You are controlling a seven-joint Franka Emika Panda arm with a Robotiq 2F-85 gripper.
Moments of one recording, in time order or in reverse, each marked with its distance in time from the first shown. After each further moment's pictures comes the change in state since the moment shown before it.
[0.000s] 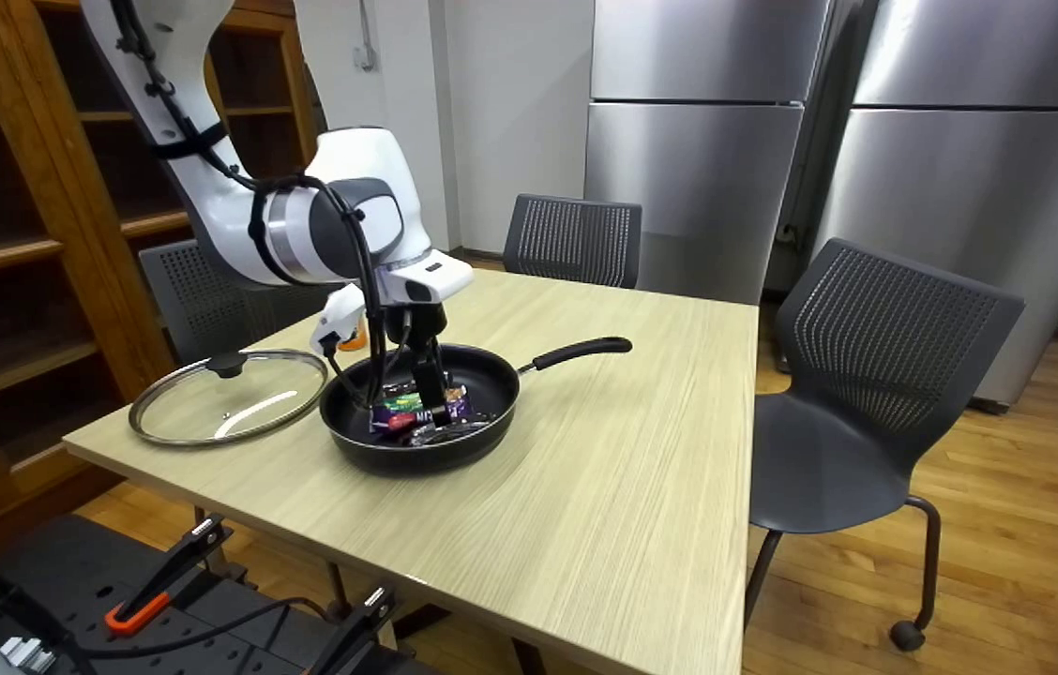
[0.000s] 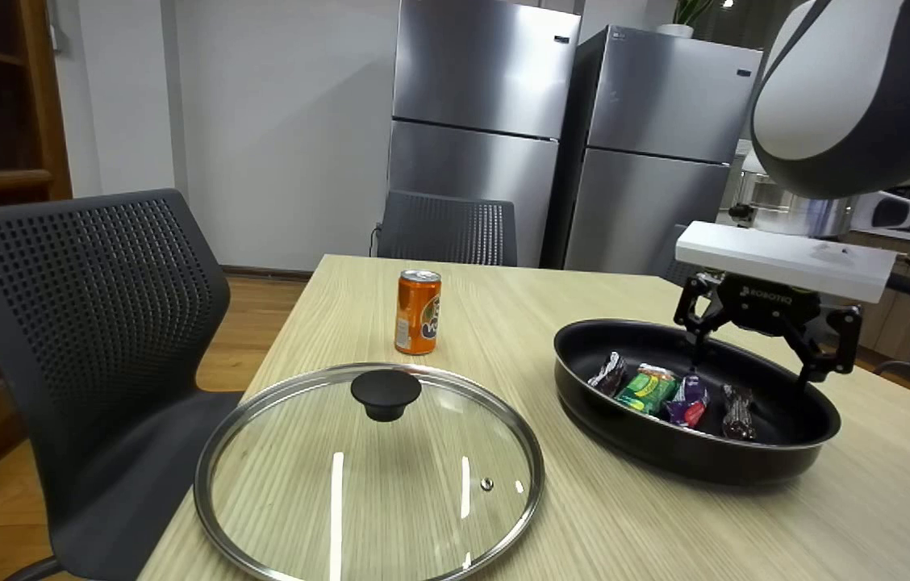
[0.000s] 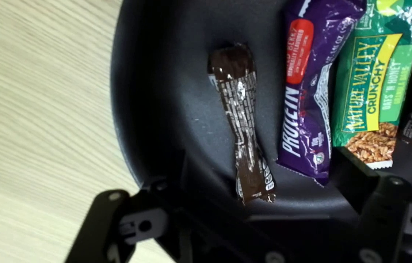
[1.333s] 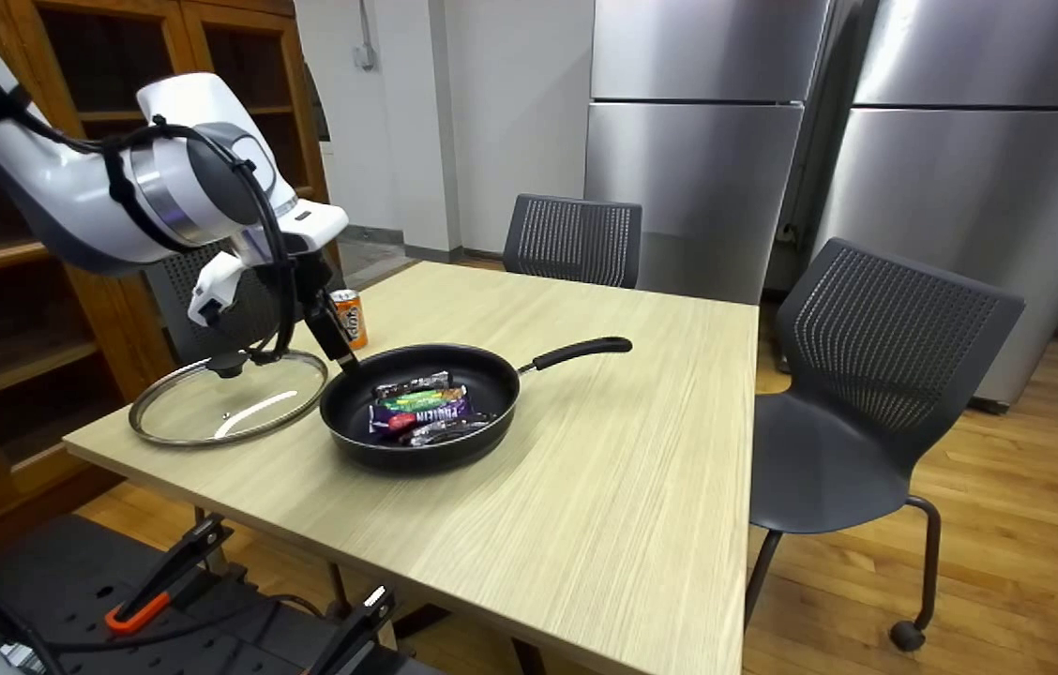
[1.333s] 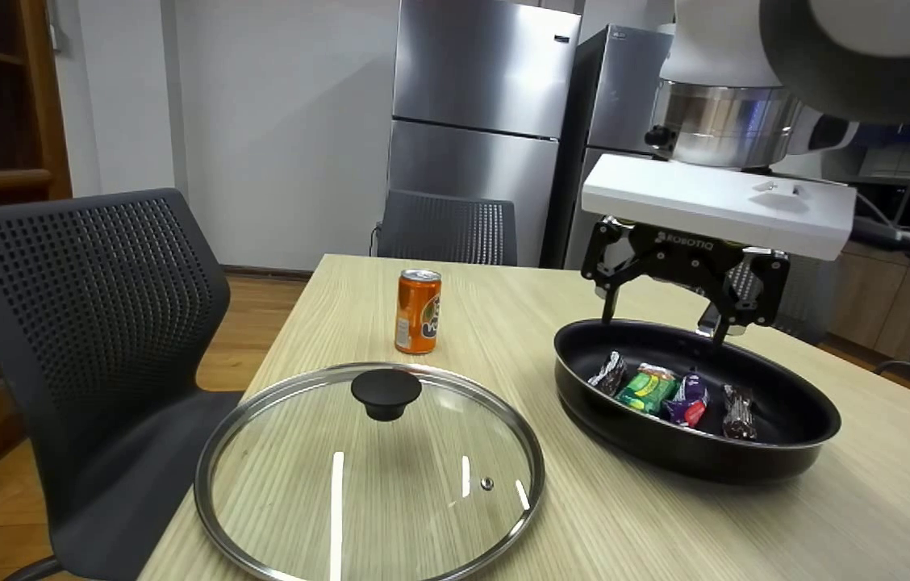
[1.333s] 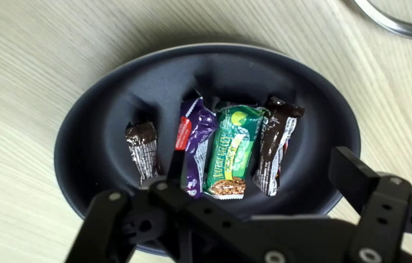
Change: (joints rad) arm 0.716 -0.080 -0.427 -0.098 -0.201 0.031 0.259
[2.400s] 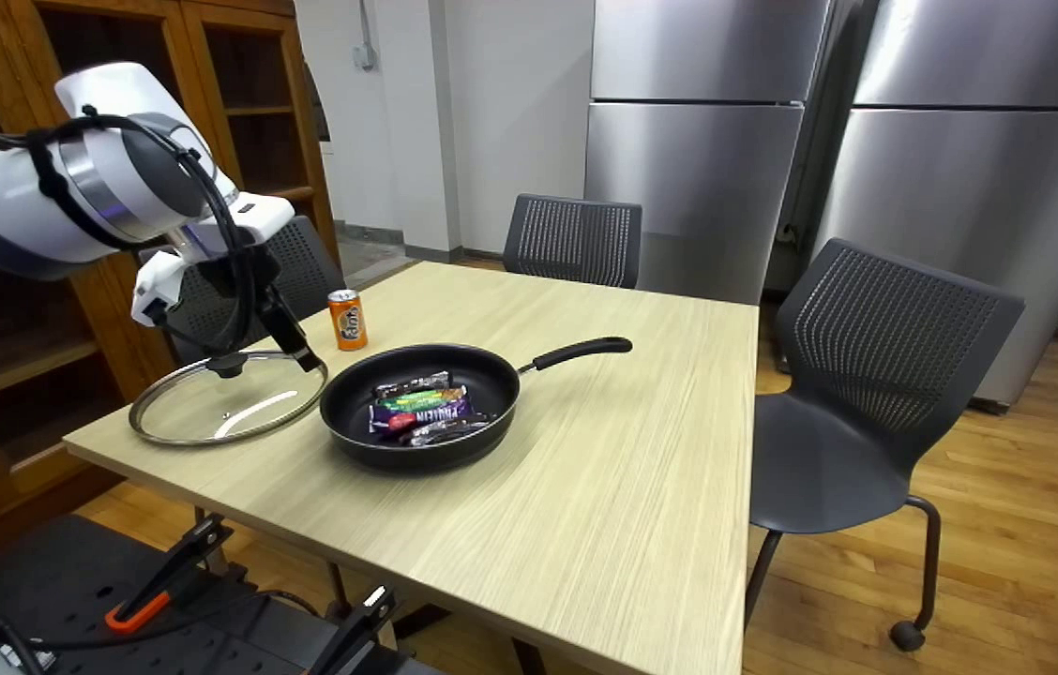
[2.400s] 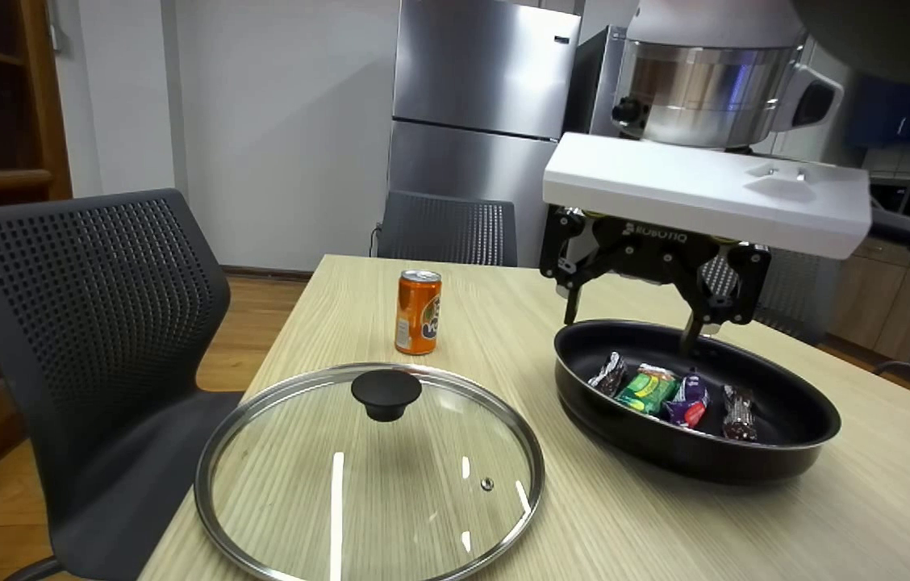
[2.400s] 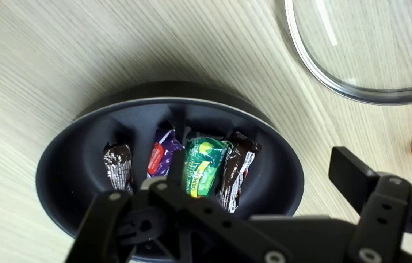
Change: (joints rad) arm 0.269 -0.001 -0.138 -0.034 0.000 0.000 0.012
